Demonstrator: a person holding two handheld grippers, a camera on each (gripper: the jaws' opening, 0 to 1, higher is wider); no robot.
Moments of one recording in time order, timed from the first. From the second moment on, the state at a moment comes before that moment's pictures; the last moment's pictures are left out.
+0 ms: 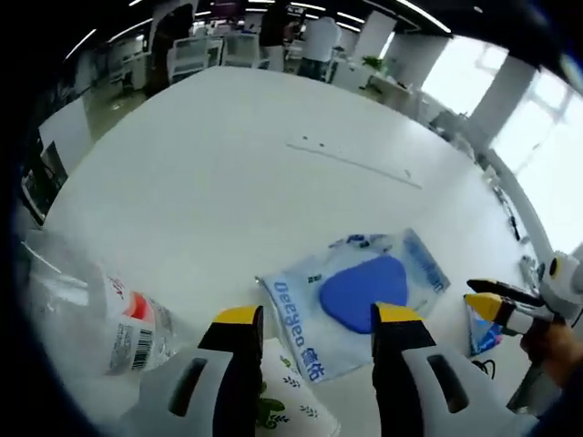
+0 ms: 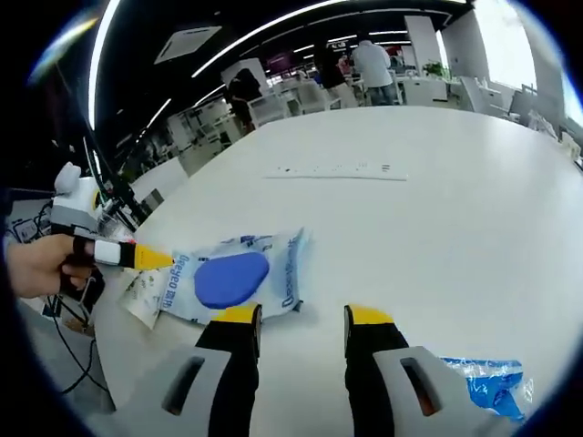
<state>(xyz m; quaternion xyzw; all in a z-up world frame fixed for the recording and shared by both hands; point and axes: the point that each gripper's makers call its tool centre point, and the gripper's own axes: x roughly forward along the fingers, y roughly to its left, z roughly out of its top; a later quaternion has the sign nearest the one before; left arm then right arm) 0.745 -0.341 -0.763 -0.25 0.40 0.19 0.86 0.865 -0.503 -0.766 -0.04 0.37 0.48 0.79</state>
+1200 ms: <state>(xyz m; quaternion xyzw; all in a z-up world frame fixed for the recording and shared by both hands) 0.766 -0.330 -0.779 -0.30 0.40 0.20 0.84 0.879 -0.476 -0.800 -0.06 0.38 0.50 0.78</state>
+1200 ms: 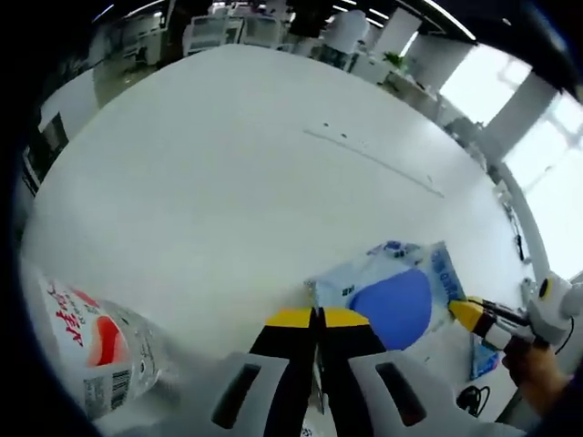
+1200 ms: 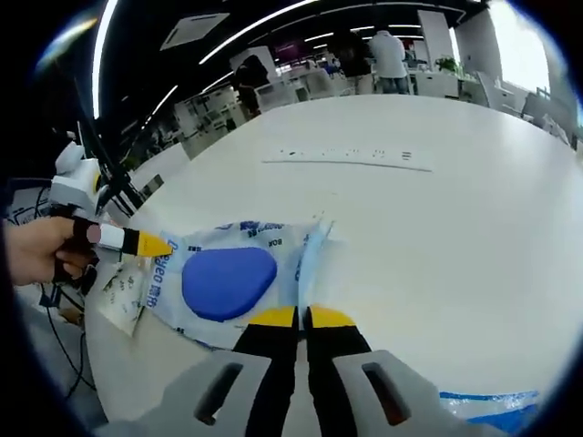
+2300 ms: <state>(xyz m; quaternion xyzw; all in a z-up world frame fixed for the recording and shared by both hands) 0.786 -0.360 -0.700 -0.30 0.35 0.13 0.88 0.859 -0.532 -0.717 0.00 0.36 0.47 0.80</state>
